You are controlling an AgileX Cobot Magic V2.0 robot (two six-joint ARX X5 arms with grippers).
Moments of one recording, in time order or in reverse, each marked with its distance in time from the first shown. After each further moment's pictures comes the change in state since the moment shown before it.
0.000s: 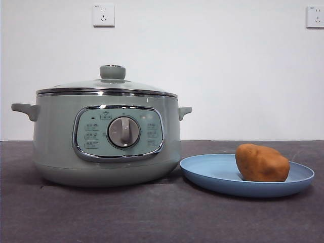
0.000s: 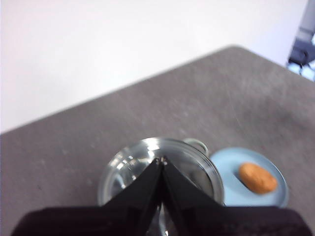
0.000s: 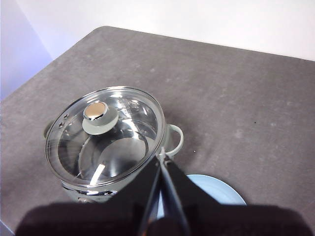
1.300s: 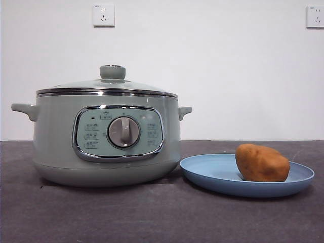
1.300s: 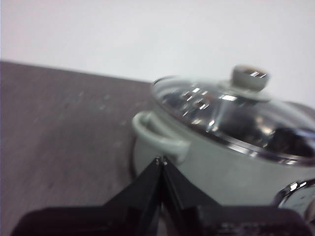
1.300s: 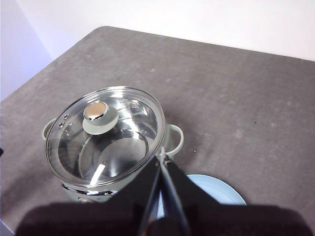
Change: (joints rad) left arm 0.286 -0.945 -1.553 0.864 0.018 -0.316; right arm 0.000 0.000 0.000 0.000 0.000 0.000
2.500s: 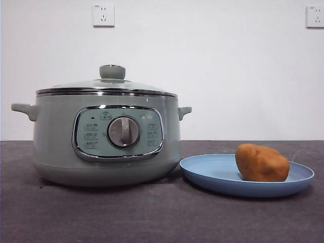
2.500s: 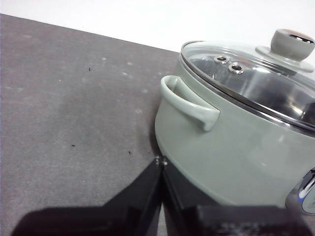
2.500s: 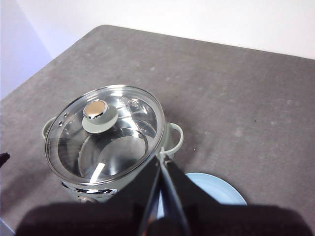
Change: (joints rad) left arm 0.000 0.000 0.000 -0.113 -0.051 -0.018; right arm -0.002 -0.002 0.000 -0.006 0.000 -0.006
